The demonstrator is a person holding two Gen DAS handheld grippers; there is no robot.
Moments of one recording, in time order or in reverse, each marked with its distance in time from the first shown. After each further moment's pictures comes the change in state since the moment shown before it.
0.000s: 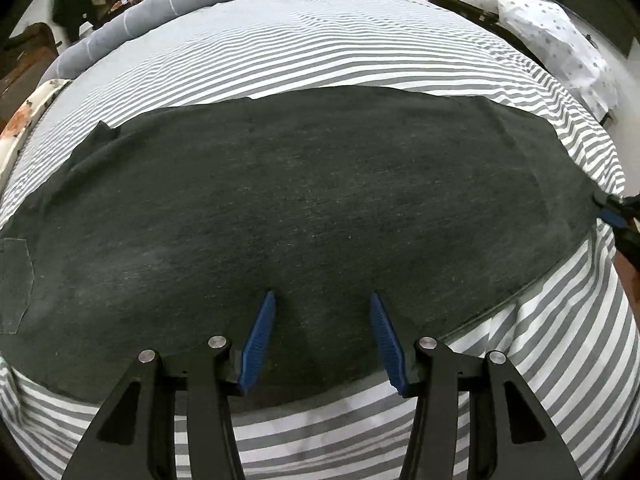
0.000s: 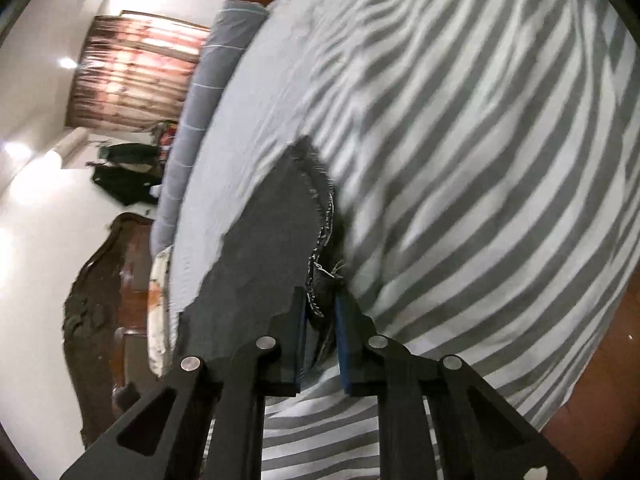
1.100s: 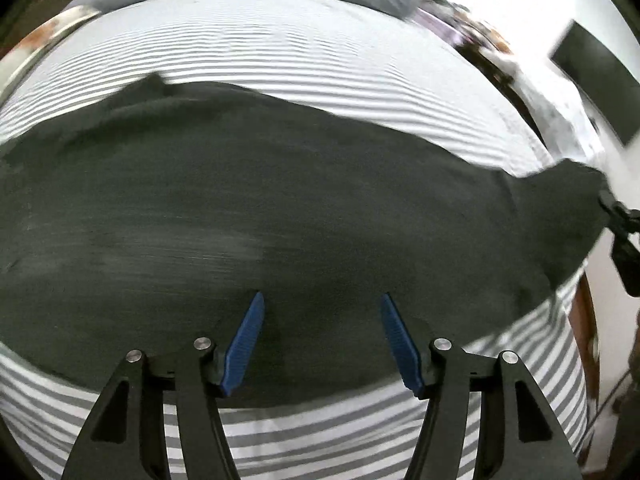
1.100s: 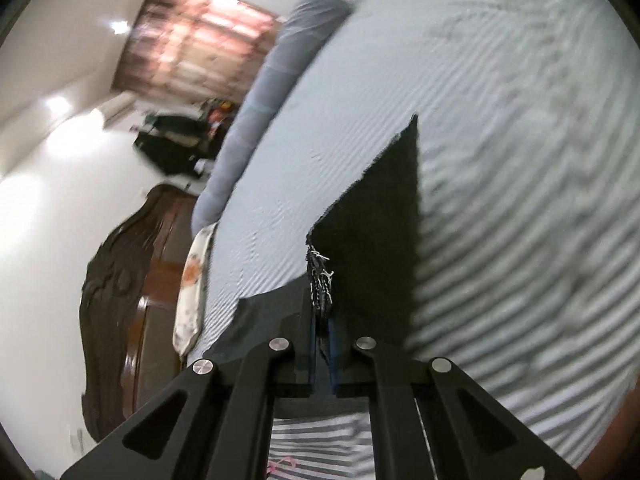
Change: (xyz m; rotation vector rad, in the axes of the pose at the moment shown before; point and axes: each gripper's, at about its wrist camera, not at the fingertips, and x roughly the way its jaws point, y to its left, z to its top) left arm -0.023 0.098 -0.007 -0.270 -0.033 -0.165; right arm 0.037 0.165 -0.011 -0.200 0.043 0.095
